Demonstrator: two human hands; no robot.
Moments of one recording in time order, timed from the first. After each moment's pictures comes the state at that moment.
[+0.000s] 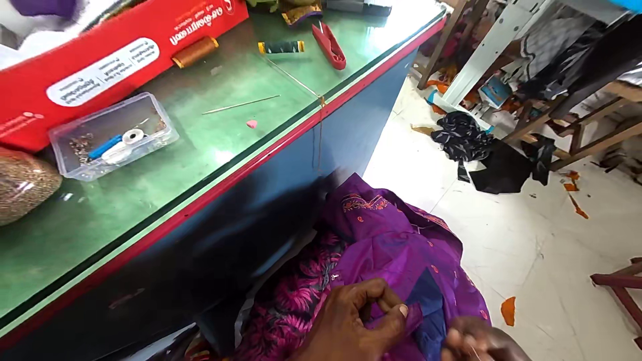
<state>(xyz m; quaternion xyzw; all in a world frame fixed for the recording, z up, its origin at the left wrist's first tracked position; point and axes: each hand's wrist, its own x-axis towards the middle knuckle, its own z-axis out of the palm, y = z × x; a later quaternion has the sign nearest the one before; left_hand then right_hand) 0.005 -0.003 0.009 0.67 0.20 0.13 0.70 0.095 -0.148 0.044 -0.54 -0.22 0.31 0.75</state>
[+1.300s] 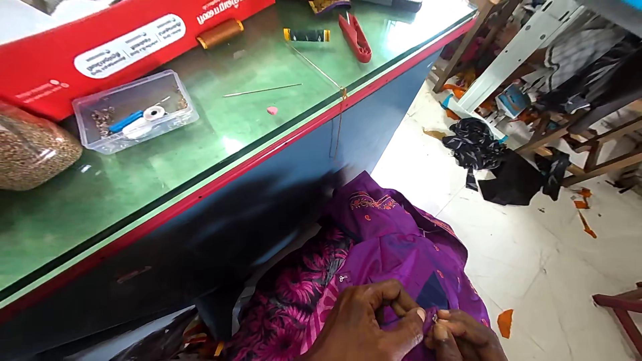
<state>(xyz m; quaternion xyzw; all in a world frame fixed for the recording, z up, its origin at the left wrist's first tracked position) 0.009 -0.012 0.018 0.66 0.23 0.11 0.71 0.075 -0.138 0.012 -0.69 -0.22 0.12 0.68</state>
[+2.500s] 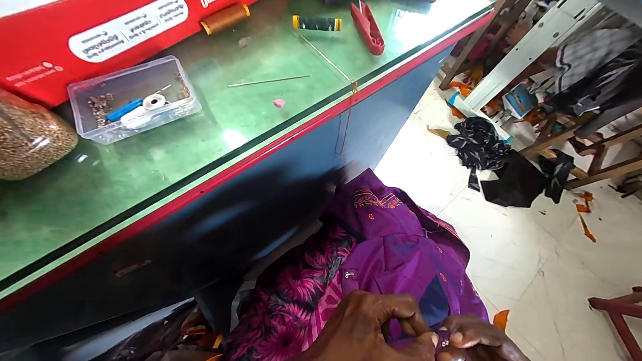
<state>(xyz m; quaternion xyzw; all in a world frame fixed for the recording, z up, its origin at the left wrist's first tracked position) 0.004 -0.007 0.012 0.70 0.13 0.14 0.69 0.120 -0.151 0.001 -0.56 -0.35 0.28 0.69</state>
